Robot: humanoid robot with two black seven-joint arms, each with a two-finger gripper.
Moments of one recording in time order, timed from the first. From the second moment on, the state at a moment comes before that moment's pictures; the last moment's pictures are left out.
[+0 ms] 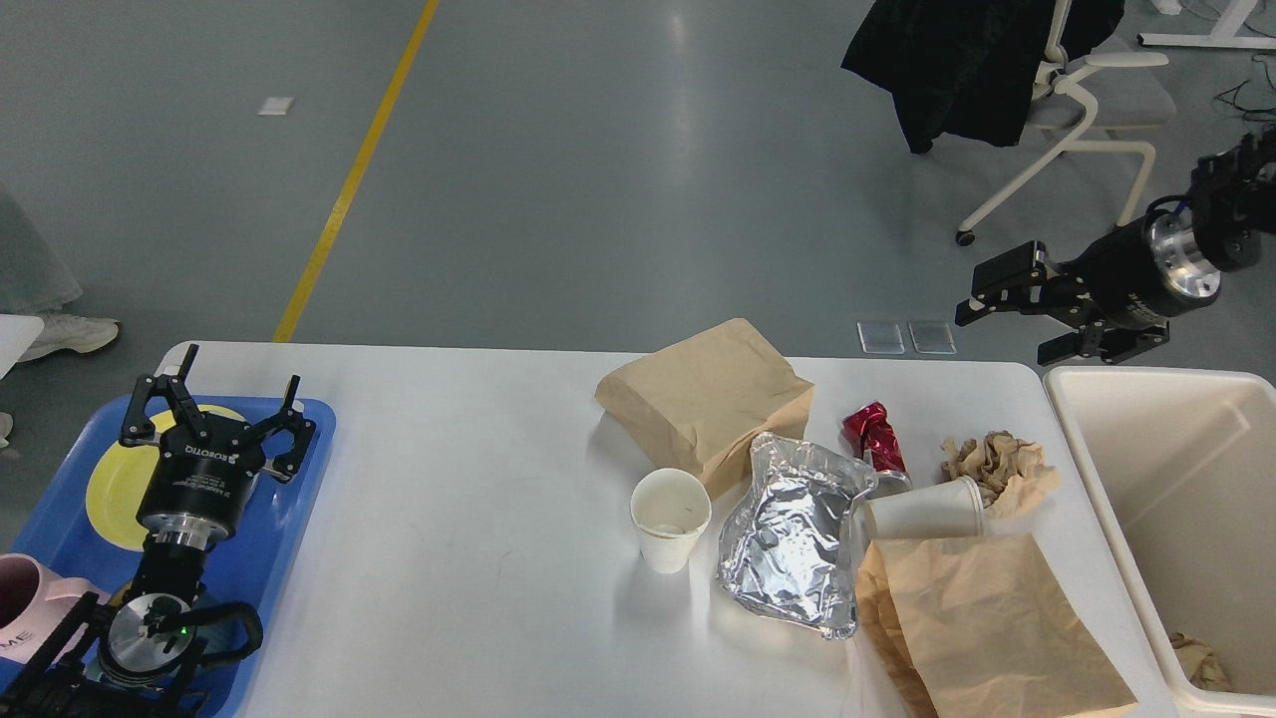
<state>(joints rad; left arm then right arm) -0.25 0.18 -1.47 -0.77 0.17 -0.61 -0.19 1.87 -0.36 -1.43 0.90 -0.18 0.82 0.37</state>
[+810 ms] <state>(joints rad) -0.25 0.18 -1.47 -0.77 0.17 -0.61 -0.19 2.69 -0.18 -1.47 1.70 -0.04 0.85 -0.09</state>
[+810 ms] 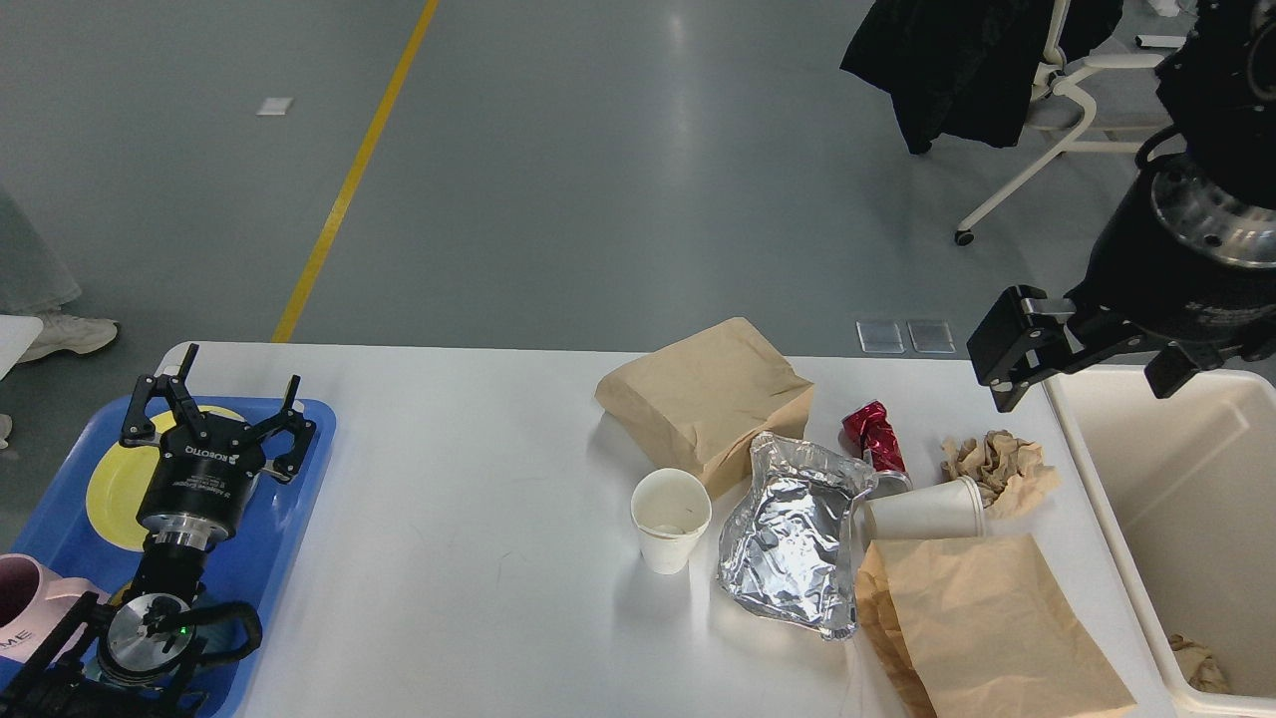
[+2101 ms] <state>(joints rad) -0.24 0.18 -1.47 -0.77 0.17 -0.61 -0.19 1.30 0.03 -0.92 0.63 0.13 0.20 -0.10</state>
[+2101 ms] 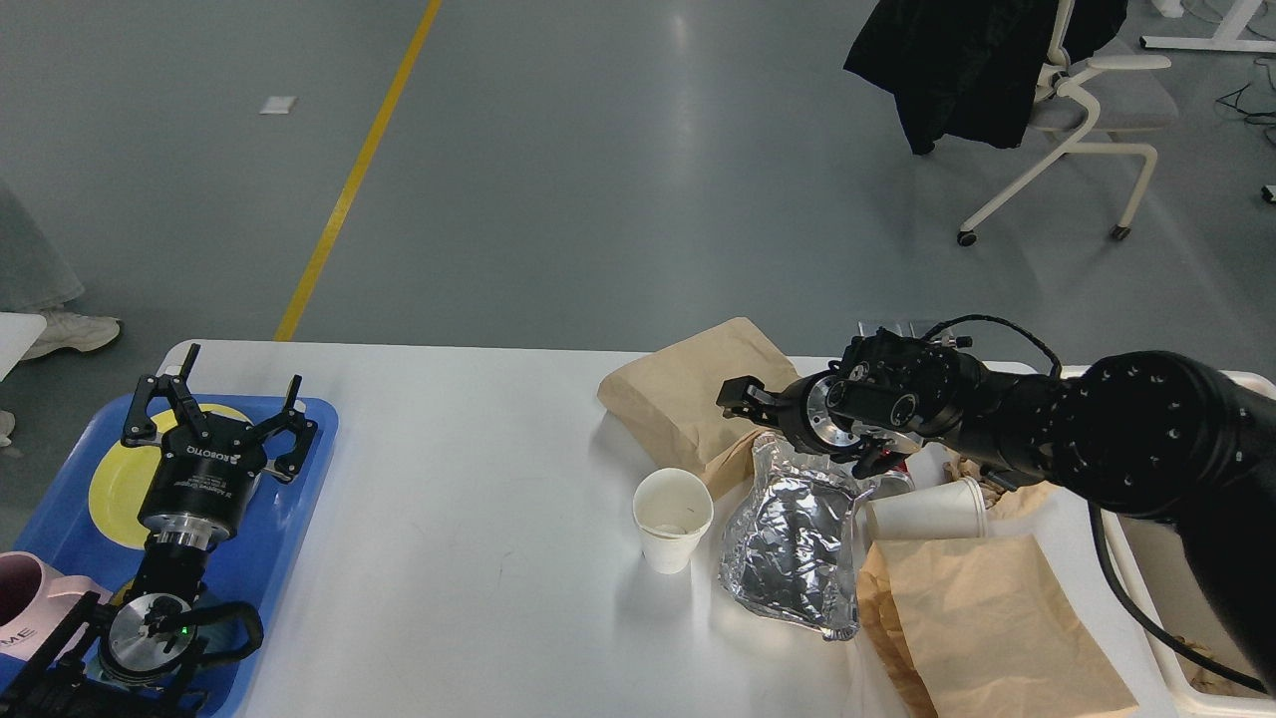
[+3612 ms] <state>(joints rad) -0.25 0.18 -1.47 -0.77 0.17 -0.61 -0.19 1.18 0.11 -0.70 0.43 0.08 0.21 -0.21</state>
